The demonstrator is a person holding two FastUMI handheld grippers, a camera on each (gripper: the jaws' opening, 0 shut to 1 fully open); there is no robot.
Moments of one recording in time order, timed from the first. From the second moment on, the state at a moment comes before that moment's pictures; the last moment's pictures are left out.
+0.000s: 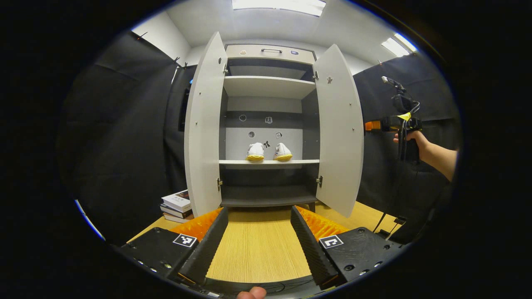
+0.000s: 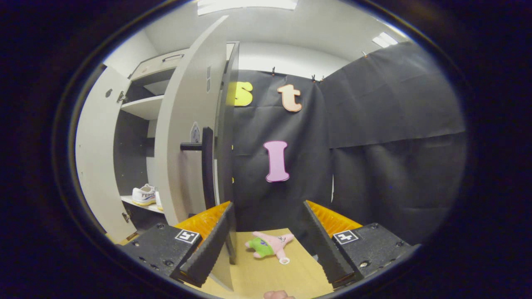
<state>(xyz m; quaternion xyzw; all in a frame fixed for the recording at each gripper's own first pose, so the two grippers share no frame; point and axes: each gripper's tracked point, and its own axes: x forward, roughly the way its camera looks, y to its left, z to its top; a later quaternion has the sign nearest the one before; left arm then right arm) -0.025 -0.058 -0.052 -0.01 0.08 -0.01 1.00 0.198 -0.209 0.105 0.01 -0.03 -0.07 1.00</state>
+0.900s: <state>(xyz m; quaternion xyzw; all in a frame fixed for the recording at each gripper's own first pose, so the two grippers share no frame) -0.019 -0.054 -0.043 0.00 0.07 -0.01 1.00 0.209 -0.065 0.106 0.00 -0.02 0.02 1.00</state>
